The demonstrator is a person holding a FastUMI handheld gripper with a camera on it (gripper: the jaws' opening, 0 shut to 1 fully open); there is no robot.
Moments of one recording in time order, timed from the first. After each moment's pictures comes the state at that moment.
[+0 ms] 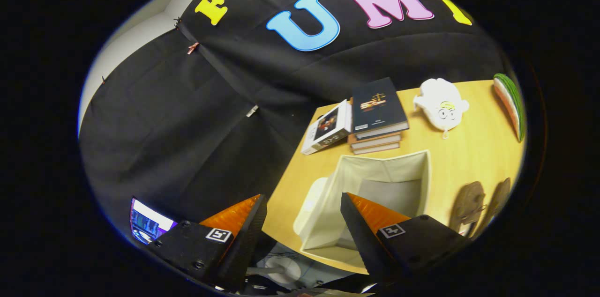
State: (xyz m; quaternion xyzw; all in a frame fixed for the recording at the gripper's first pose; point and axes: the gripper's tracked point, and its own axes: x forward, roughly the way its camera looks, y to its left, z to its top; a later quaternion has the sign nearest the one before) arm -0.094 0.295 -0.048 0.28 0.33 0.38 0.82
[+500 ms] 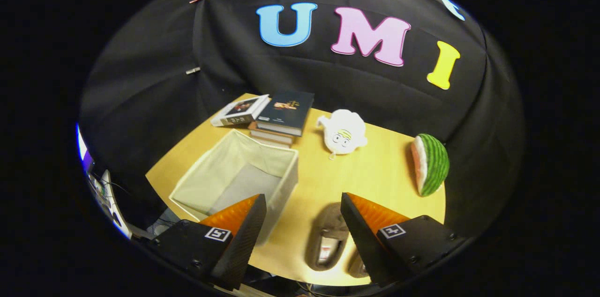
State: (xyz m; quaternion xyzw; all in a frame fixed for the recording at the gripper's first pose) arm -0.081 0.117 -0.134 0.01 0.30 0.25 0.92
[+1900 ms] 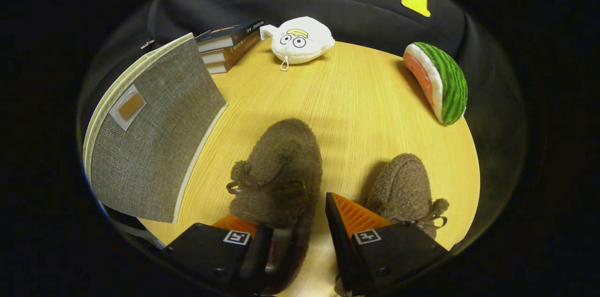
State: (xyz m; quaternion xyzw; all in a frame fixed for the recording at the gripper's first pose) arm -0.056 0.098 -0.379 0.04 0.44 0.21 0.87
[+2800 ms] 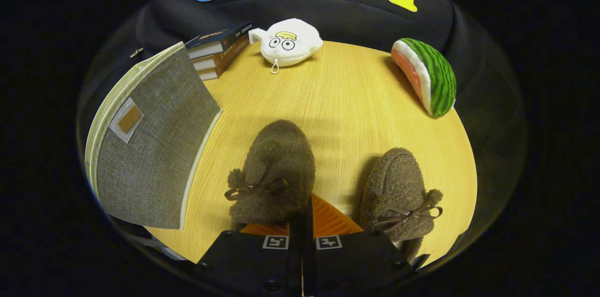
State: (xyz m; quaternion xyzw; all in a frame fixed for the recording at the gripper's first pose) arm -0.060 0.078 -0.350 0.04 0.44 0.16 0.88
